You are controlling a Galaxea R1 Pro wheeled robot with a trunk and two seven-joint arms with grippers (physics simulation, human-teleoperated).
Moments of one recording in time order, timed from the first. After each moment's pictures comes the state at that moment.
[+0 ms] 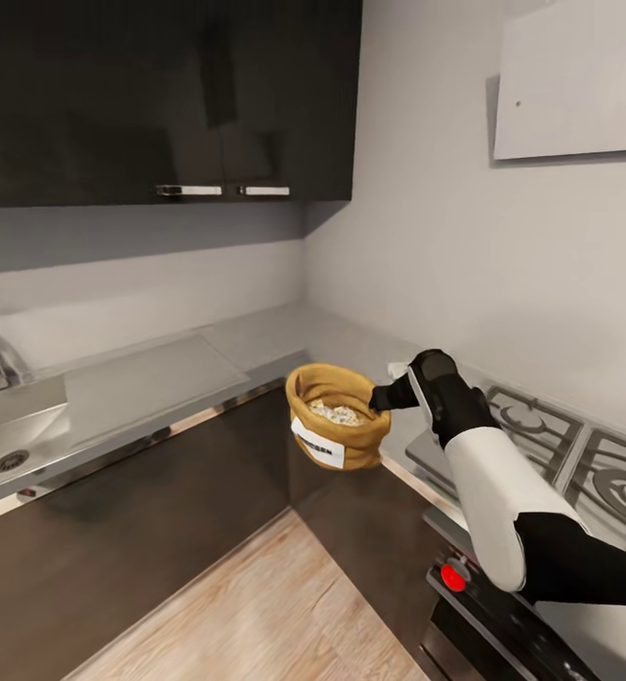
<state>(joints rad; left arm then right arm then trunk) 0.00 0.01 0.01 -0.04 0.26 -0.05 0.01 -1.15 0.10 -0.07 -0.70 0.31 1.04 0.32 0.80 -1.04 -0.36</state>
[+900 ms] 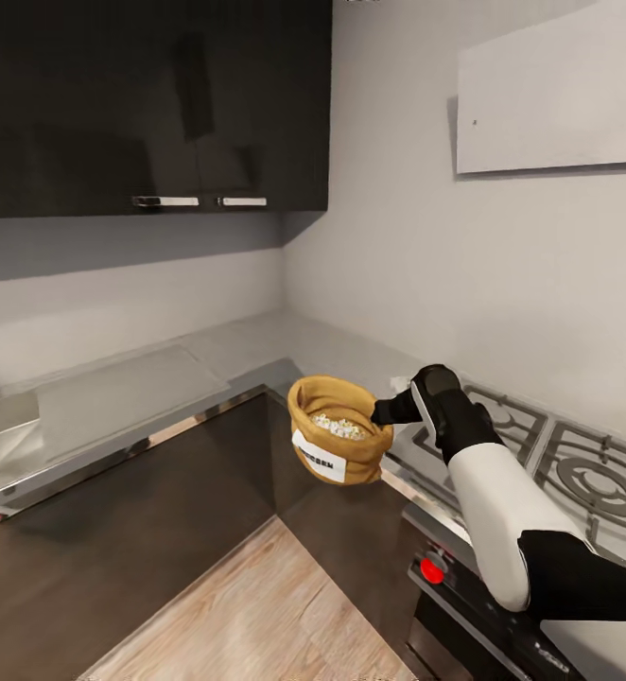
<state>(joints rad) 0.00 0.00 0.01 -0.04 0.26 -0.05 0.01 -1.09 0.09 -0.07 -0.71 0.29 1.04 0.32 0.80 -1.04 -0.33</state>
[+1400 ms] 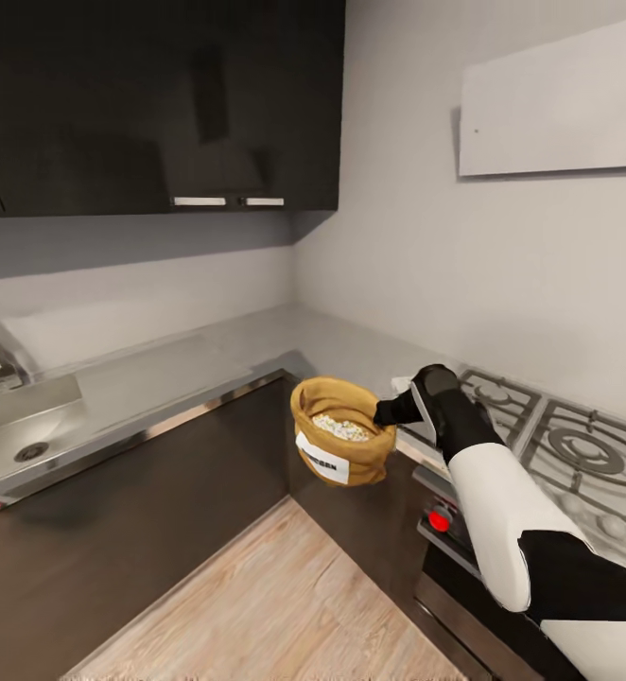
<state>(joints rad) 0.00 -0.01 0.01 -0.04 0.26 -0.05 0.01 -1.09 0.09 -0.07 -0.71 0.32 1.04 0.32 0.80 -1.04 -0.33</state>
